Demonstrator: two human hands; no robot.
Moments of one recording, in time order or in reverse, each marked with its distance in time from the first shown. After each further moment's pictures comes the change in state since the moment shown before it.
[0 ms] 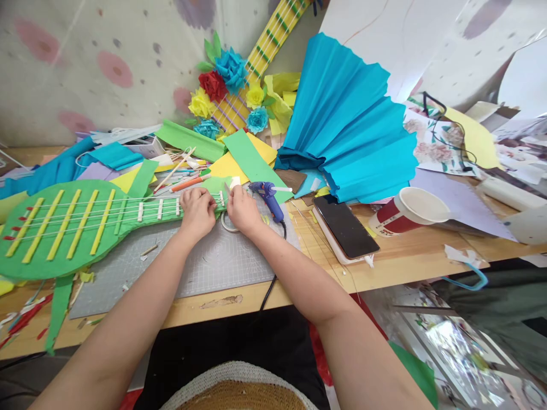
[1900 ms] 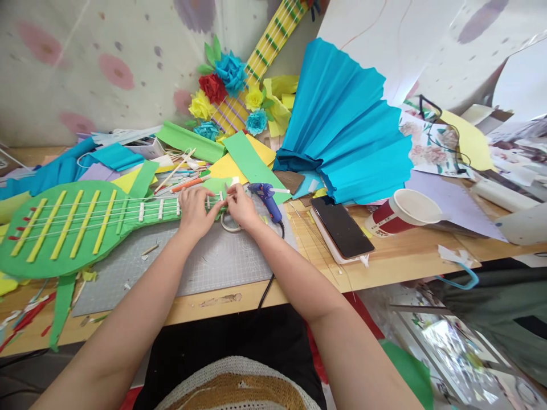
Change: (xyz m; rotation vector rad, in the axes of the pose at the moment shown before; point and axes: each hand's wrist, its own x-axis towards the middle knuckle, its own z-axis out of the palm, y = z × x) left_hand 0.001 -0.003 -0.002 -0.096 0.131 0.083; right_hand 0.008 0.000 0.005 0.490 -0.145 0.272
